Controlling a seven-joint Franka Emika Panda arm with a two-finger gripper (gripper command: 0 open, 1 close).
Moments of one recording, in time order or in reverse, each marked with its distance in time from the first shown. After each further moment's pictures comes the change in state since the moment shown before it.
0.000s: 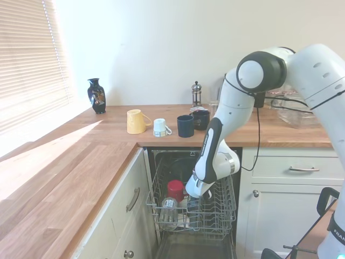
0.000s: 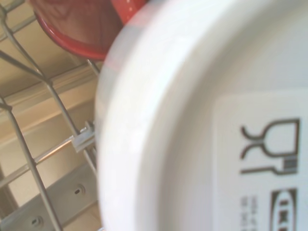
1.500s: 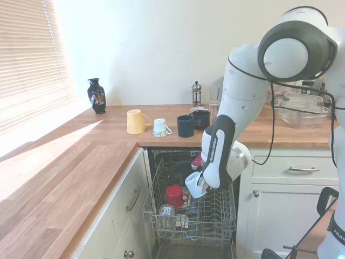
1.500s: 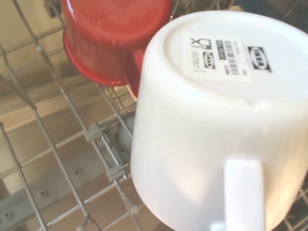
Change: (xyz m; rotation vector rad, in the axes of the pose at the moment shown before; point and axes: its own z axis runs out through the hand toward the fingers) arm -0.081 -0.021 -0.104 -0.062 0.190 -0.037
